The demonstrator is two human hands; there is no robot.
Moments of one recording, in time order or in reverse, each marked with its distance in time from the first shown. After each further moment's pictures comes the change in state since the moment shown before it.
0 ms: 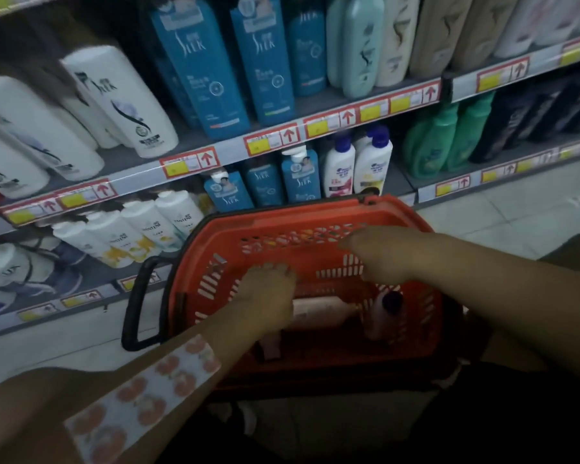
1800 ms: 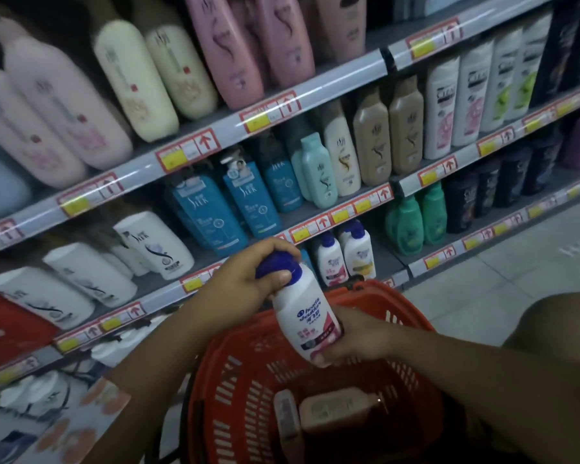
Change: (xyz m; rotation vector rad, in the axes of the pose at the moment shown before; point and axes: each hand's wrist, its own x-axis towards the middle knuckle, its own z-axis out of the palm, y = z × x) left_hand -0.059 -0.026 -0.196 -1.000 0.464 0.268; right_hand -0.009 0.003 0.027 1.256 0.219 -0.266
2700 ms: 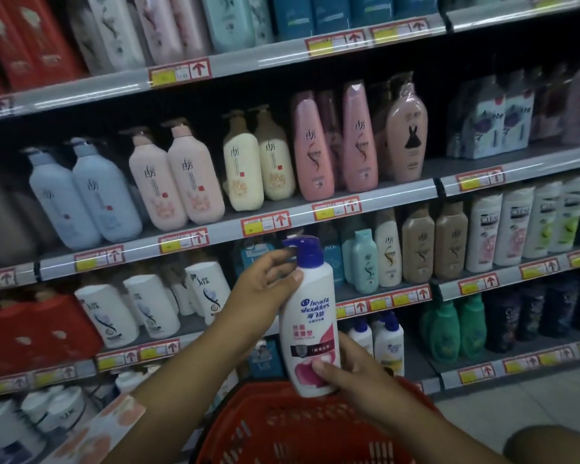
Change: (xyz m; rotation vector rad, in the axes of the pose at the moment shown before) left_hand -0.012 0.047 -0.045 -0.482 0.456 0.023; right_hand 0.003 -0.096 0.022 0.326 0.132 -0.303
